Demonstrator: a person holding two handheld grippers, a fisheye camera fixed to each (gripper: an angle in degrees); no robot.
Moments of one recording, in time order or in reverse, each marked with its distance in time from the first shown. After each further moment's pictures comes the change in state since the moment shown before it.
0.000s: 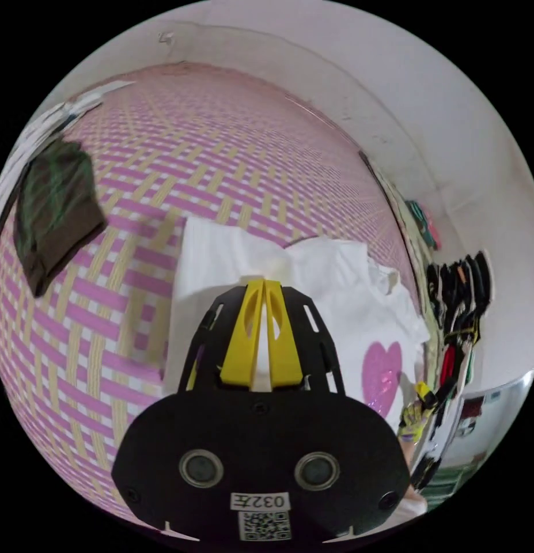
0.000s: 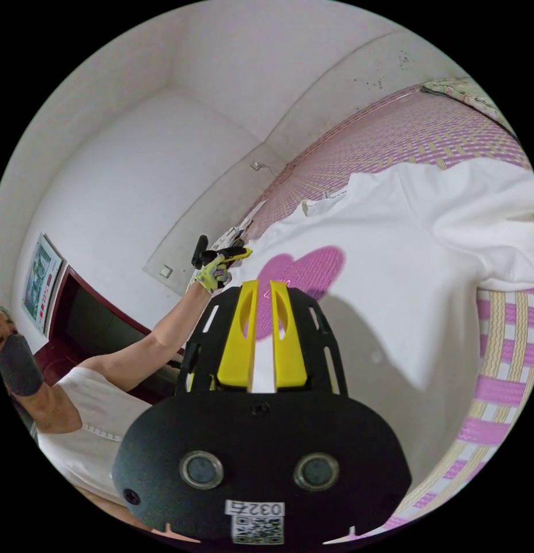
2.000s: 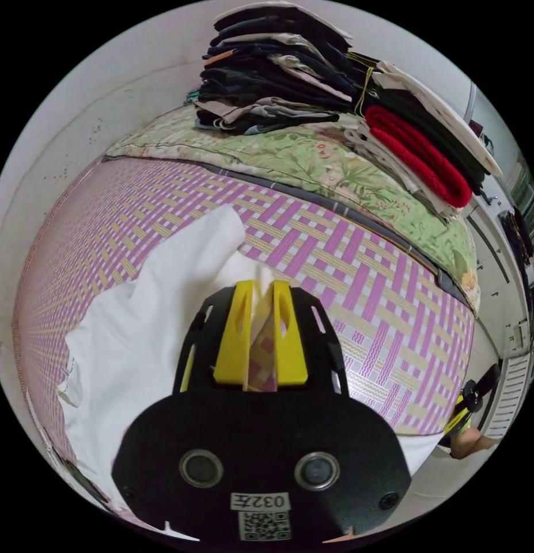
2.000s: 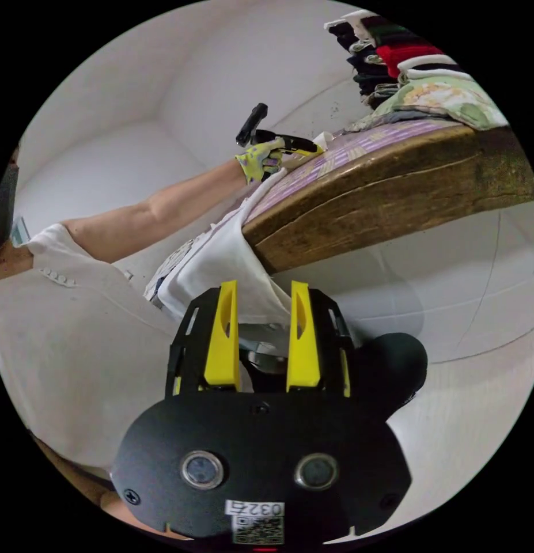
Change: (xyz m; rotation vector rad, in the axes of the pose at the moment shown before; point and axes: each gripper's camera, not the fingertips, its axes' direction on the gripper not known) left arm 0.434 0.346 0.327 -0.201 -0.065 1.190; right arm -0.039 0.396 -0.028 0.249 0.306 0.028
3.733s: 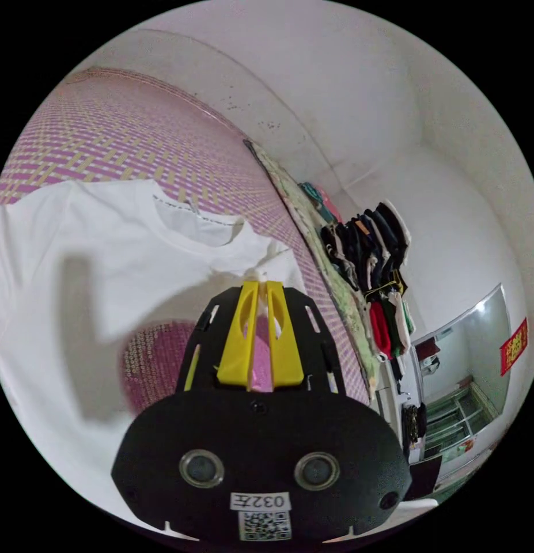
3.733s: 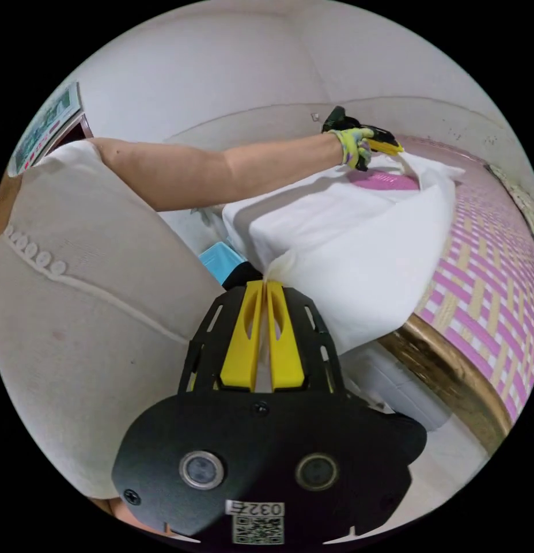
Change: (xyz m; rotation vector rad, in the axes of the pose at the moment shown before) left arm -0.409 0.153 -0.162 0.334 0.535 -0.795; right arm -0.167 0.020 0.073 -0.435 -0.498 -0.219
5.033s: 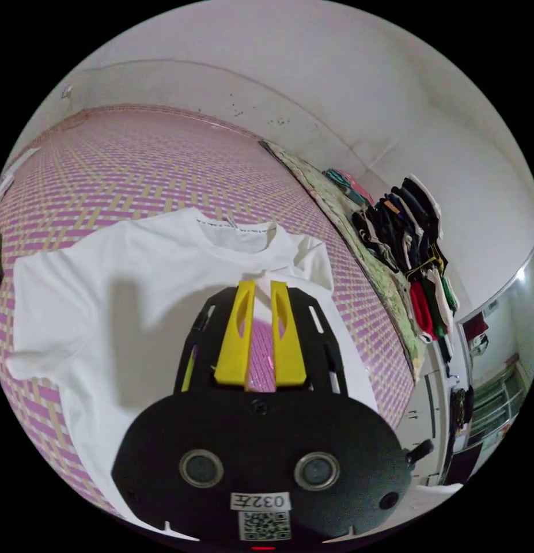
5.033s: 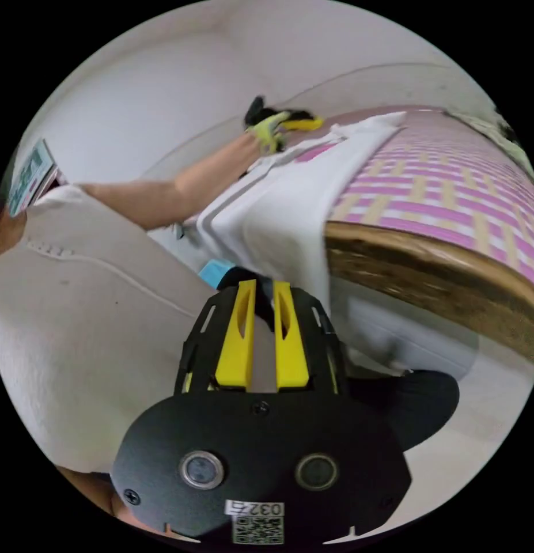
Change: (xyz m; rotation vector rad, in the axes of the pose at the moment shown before) left arm 0.045 0.080 -0.038 -0.014 -0.215 0.189; right arm 0.052 0.039 -0.127 0.185 0.033 0.291
